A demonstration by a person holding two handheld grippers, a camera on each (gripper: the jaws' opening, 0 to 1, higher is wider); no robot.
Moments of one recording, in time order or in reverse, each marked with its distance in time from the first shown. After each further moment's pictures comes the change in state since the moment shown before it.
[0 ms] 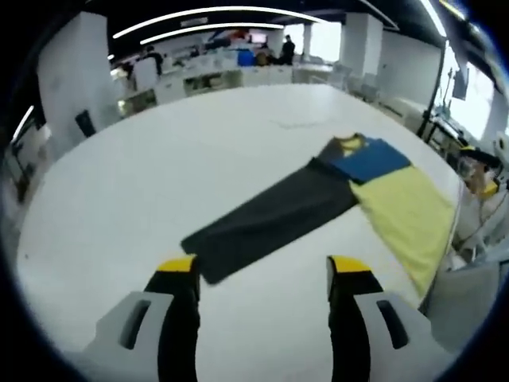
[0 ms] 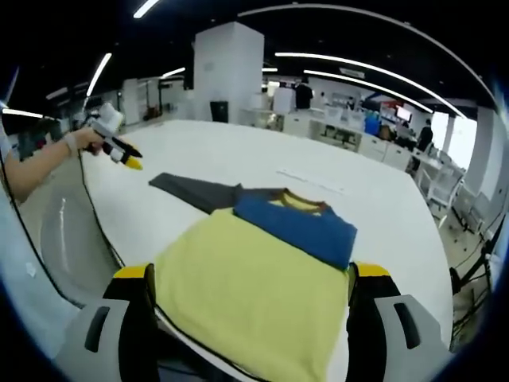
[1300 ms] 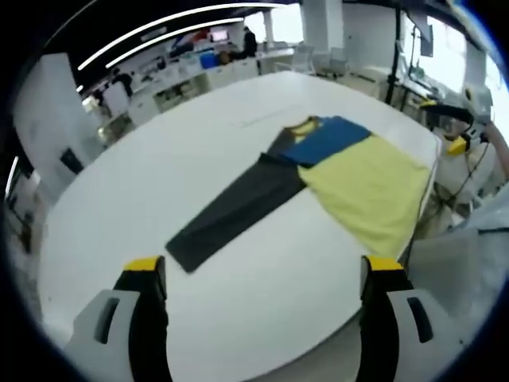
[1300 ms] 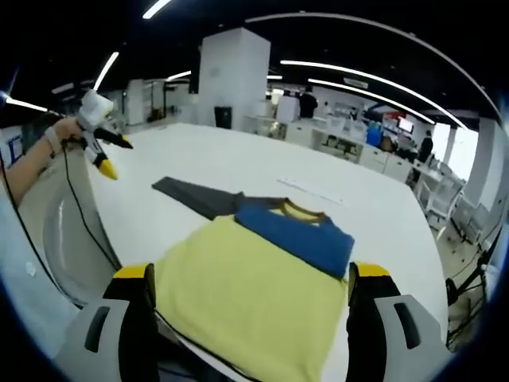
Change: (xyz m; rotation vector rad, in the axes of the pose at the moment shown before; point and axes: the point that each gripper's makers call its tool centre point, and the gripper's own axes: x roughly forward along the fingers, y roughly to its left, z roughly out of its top) left arm -0.064 -0.073 0.003 0.200 0.035 -0.033; right arm -0.013 0.003 0.010 -0.037 -0.044 -0.003
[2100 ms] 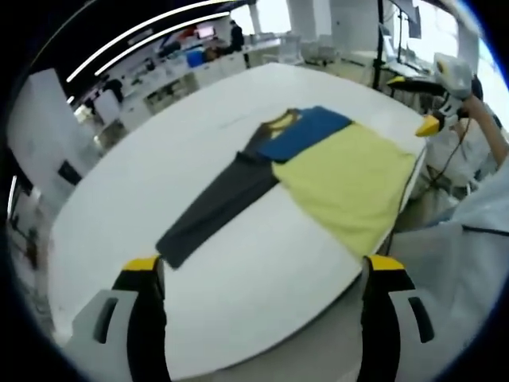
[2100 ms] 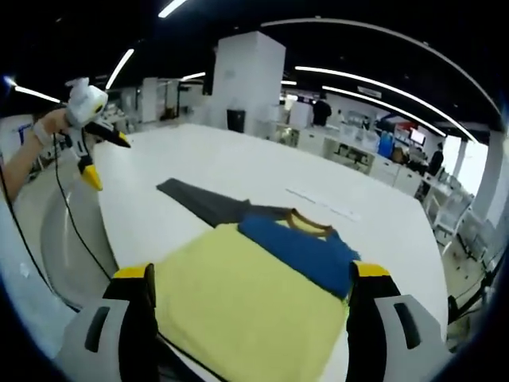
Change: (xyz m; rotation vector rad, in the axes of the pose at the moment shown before) left arm -0.025 -0.059 0.008 0.083 0.051 -0.021; right arm 0.019 -0.002 0.012 -0.057 -0.021 0.052
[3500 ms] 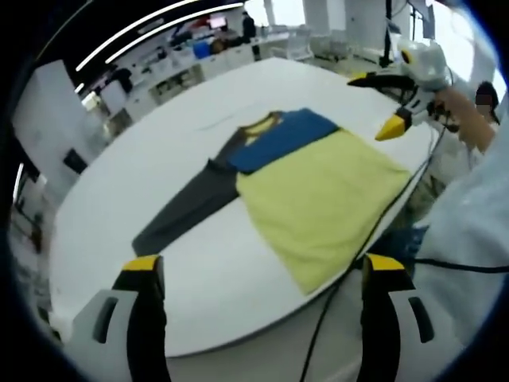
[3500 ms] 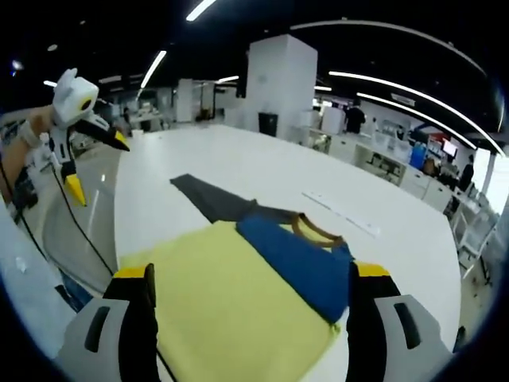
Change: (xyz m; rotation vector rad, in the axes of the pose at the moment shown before) left arm 0.016 -0.106 0.049 -0.053 0.047 0.056; right arm 0.029 -0.056 -0.012 -0.079 -0.043 0.192
